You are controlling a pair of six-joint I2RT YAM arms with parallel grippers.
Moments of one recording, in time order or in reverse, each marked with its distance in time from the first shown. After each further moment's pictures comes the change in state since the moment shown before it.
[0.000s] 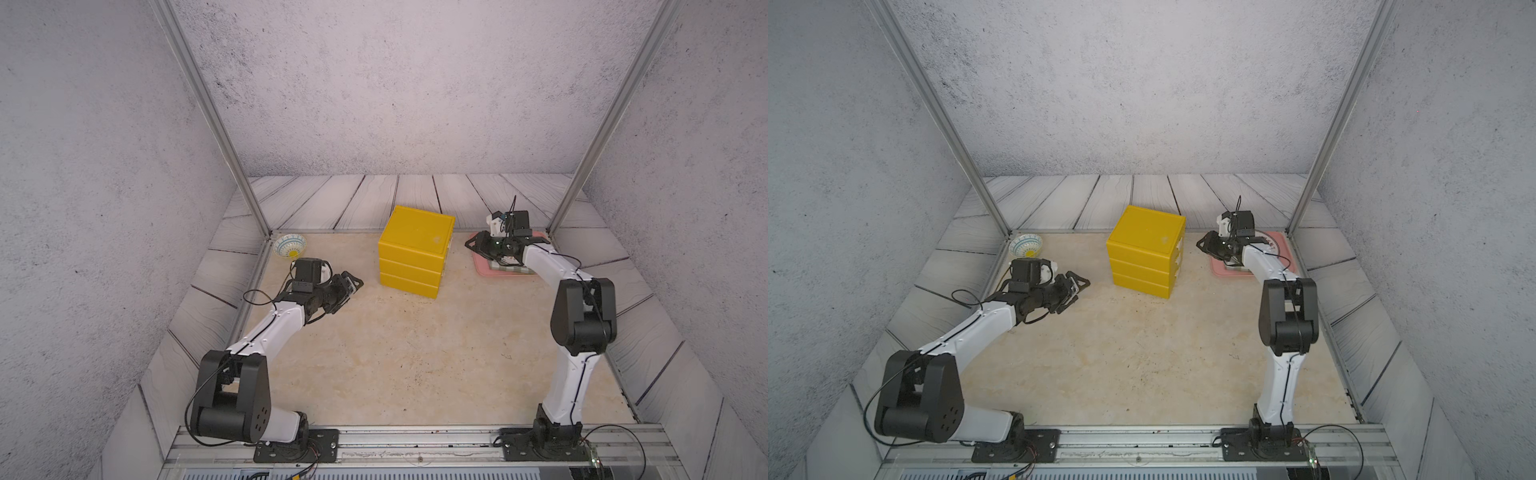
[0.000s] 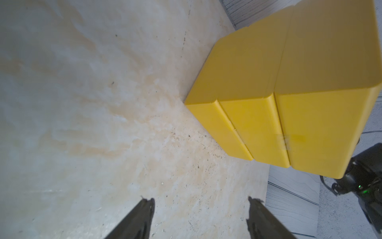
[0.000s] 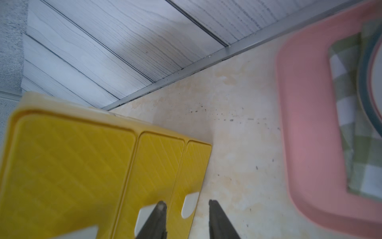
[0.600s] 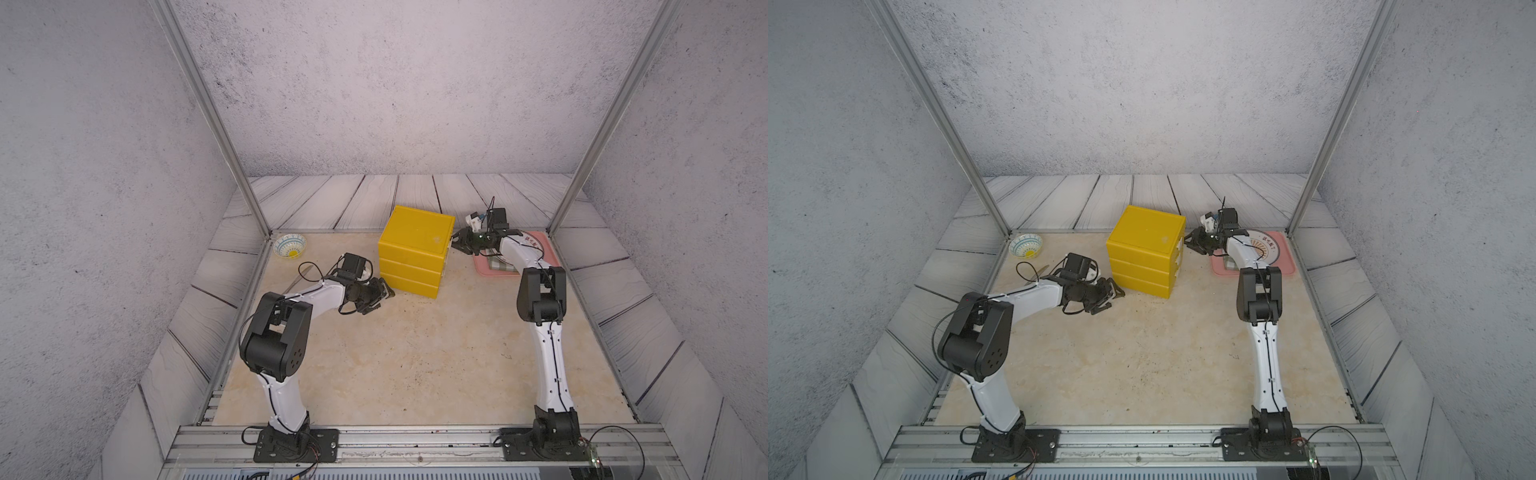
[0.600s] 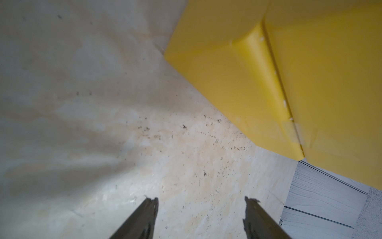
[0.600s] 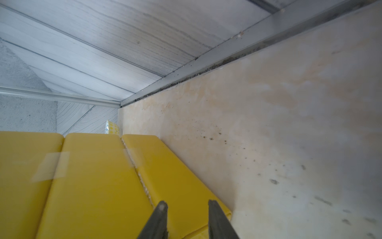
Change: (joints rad) left arm -0.193 0.430 0.262 -0.028 -0.009 0.005; right arm 0.010 0.484 0.551 -0.115 -0.271 0.065
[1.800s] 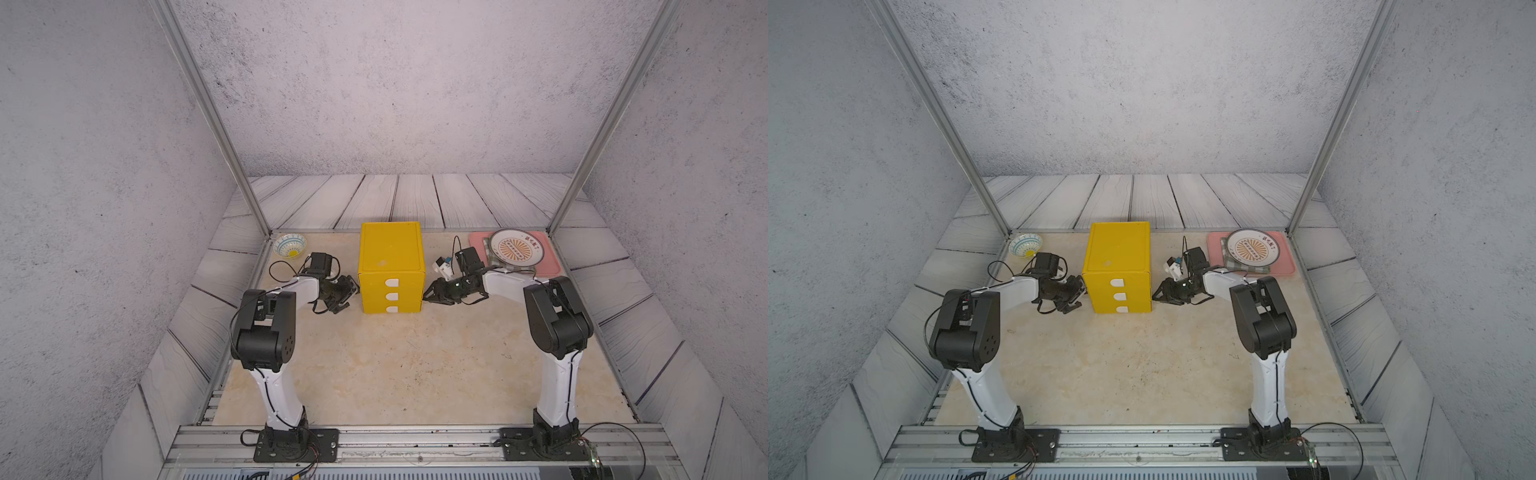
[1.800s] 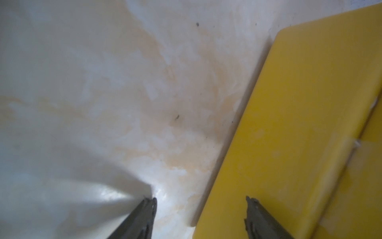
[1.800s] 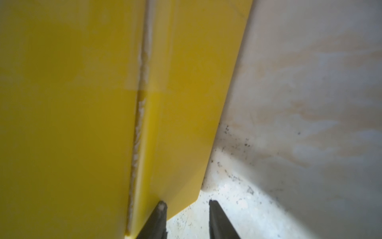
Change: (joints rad) left arm 0.238 0.026 -0.010 -0.058 -0.021 0.056; right arm 0.275 -0.559 -0.946 0.152 0.069 -0.182
